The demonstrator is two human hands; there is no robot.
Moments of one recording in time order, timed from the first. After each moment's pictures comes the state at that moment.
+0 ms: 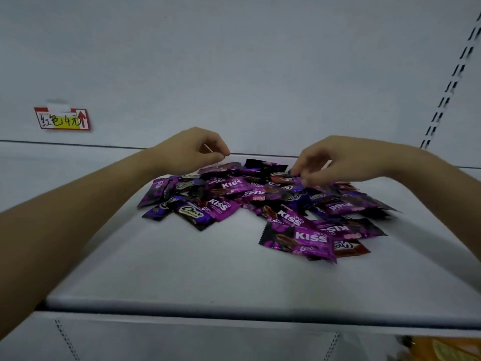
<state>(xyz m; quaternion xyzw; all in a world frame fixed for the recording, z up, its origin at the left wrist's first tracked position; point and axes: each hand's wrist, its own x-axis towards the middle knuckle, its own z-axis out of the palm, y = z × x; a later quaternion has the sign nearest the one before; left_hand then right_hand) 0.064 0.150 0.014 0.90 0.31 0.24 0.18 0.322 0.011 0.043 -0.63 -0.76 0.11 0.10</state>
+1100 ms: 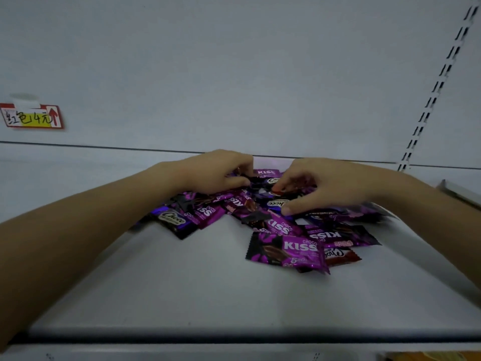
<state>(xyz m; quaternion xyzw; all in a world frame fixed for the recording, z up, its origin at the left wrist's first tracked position) 0.123 0.145 -0.005 0.97 0.19 0.15 0.04 0.307 0.001 0.024 -0.65 -0.75 0.09 0.08</state>
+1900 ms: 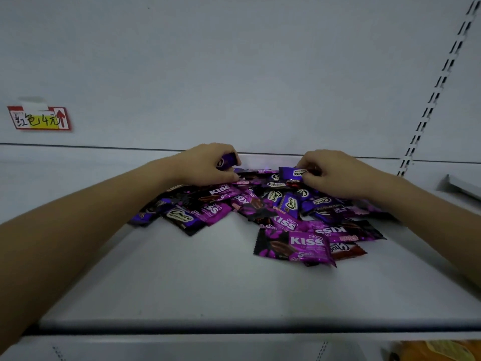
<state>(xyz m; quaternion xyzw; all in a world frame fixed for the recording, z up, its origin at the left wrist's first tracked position) 0.103 0.151 -0.001 0.93 0.30 0.16 0.11 0.340 0.027 -0.003 -0.70 -0.70 -0.06 0.14</state>
